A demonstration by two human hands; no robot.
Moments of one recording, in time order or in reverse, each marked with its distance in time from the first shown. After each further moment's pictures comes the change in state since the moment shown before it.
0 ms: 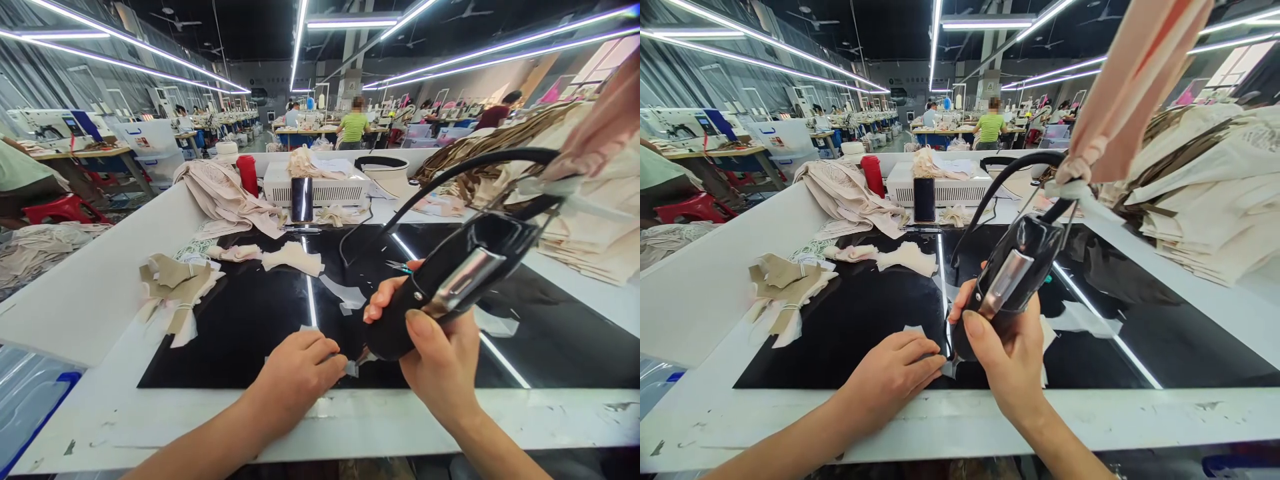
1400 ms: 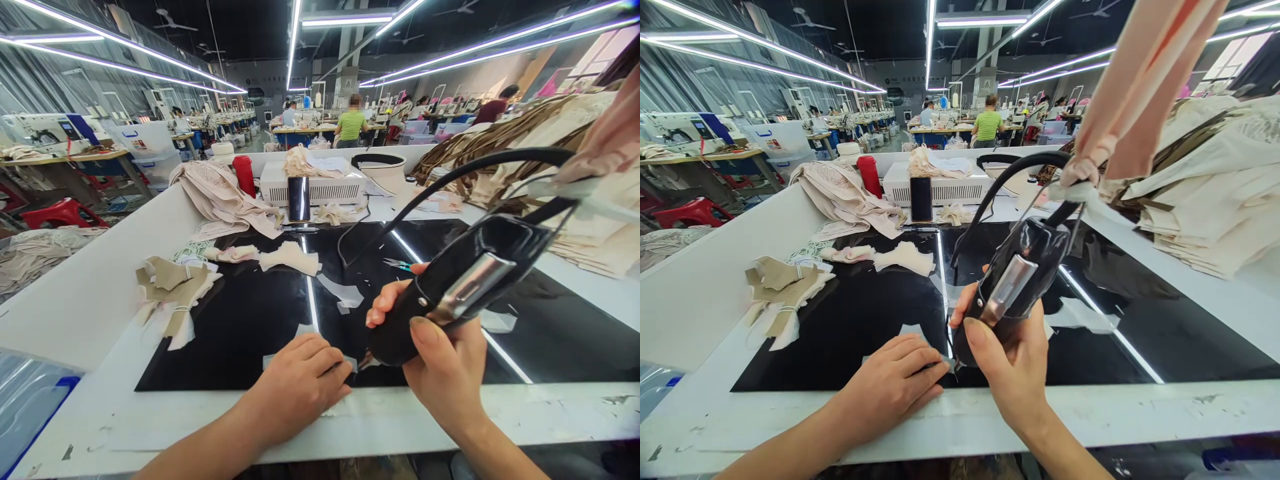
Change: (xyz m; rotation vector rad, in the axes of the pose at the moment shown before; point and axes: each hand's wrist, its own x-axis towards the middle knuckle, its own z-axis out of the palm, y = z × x) left_hand 0.005 0.003 -0.008 -0.078 0.004 0.086; right_hand -0.006 0.001 -0.006 0.000 0.001 -0.009
